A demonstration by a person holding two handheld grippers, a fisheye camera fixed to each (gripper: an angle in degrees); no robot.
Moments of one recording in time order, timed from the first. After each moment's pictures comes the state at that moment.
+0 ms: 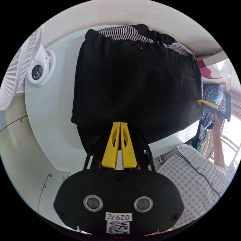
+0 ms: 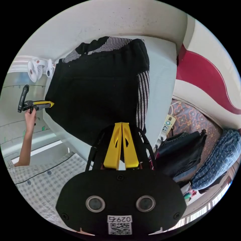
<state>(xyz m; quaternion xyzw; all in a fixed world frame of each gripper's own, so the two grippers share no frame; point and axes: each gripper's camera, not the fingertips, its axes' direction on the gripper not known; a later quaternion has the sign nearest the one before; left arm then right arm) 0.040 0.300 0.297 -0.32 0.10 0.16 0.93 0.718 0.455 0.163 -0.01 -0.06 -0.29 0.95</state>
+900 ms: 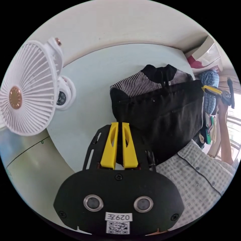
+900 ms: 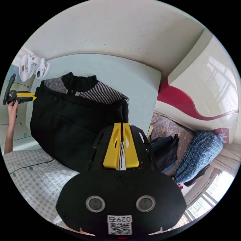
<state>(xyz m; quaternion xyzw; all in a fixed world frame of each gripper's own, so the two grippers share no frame) 0.060 0.230 0.330 -0.22 0.10 0.24 0.94 0.545 0.397 0.263 0.12 0.05 -0.29 0.95</state>
